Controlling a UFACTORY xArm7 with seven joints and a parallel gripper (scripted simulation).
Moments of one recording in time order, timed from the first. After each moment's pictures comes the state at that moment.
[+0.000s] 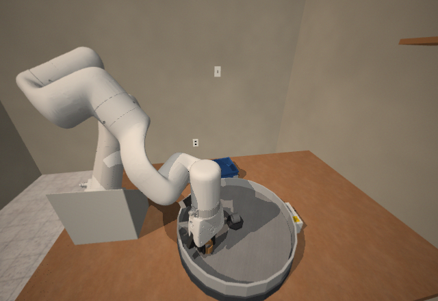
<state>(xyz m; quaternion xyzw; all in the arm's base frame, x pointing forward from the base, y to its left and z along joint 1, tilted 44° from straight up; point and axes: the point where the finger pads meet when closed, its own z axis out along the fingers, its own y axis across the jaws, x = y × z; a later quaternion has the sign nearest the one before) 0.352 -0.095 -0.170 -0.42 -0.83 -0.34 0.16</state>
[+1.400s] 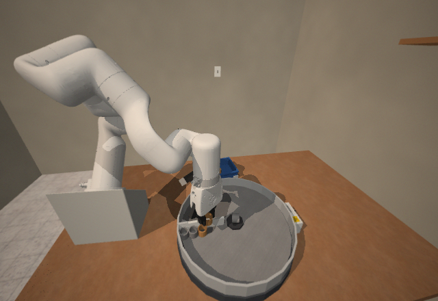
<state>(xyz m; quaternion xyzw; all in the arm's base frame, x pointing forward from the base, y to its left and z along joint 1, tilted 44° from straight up) 0.356 -0.082 -0.097 -0.39 -0.84 -0.35 0.15</state>
